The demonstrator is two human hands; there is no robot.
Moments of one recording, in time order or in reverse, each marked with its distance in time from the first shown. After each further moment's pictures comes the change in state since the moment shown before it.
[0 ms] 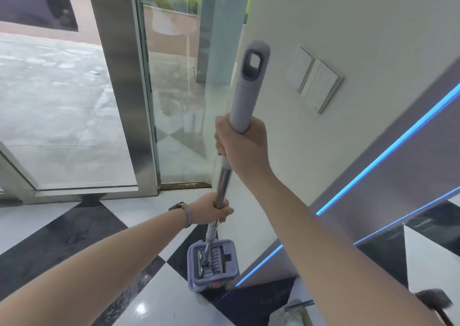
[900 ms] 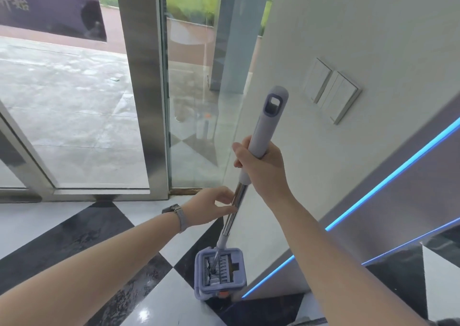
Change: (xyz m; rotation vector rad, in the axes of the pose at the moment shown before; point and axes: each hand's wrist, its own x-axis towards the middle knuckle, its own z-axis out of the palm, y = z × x) left_hand -0.043 0.001 -0.032 -0.004 0.229 0.108; right_hand -0.008 0.031 -0.015 -0.105 -0.008 0.015
